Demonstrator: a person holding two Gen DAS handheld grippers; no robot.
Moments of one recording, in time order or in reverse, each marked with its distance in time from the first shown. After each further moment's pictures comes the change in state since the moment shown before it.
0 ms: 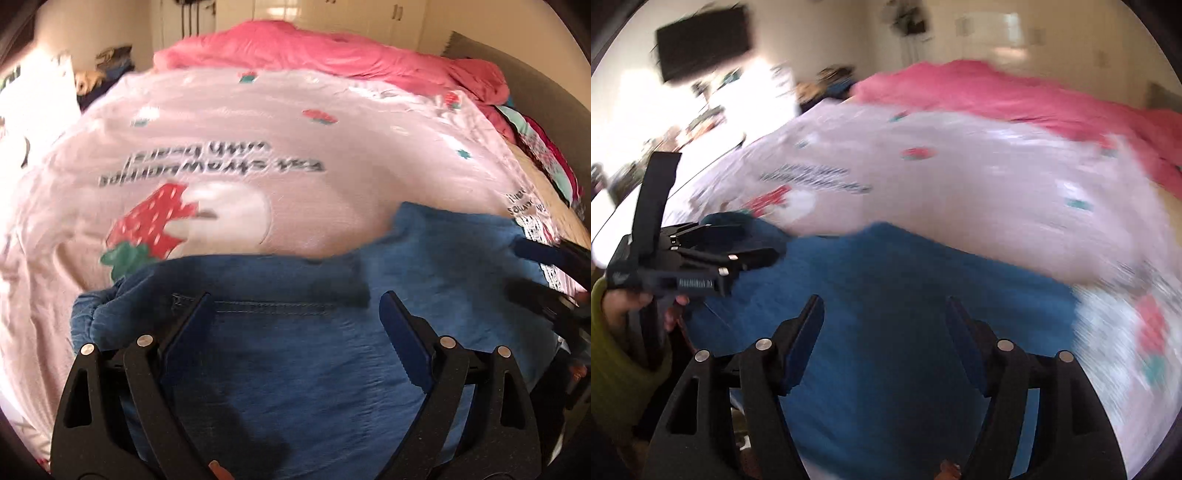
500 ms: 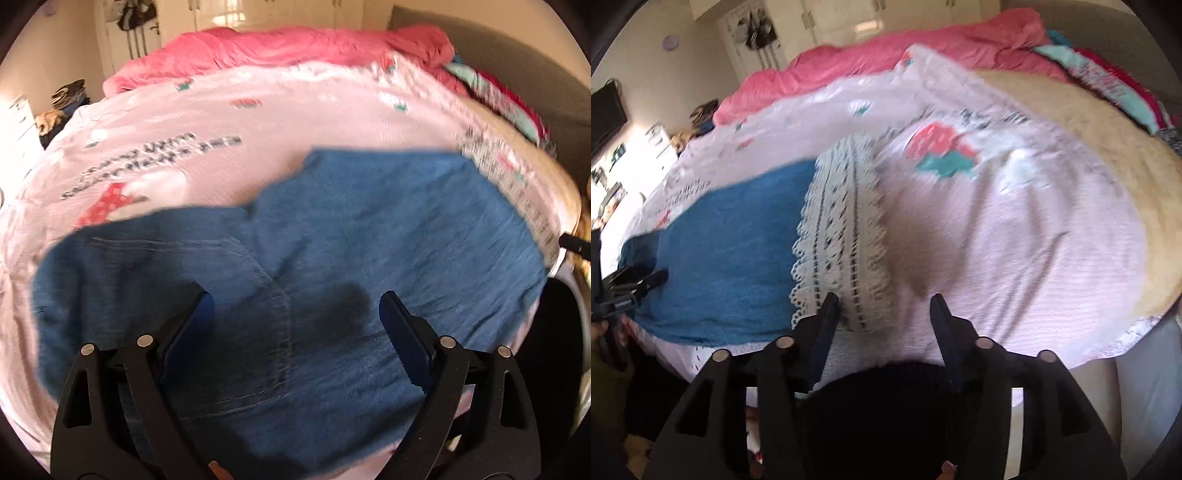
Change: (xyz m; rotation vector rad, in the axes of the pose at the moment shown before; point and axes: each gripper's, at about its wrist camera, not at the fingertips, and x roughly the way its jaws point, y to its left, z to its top) left arm -0.021 -0.055 -0.044 0.198 -0.042 -0.065; right arm -0.157 -0.129 -0.186 0.464 -0.102 -0.343
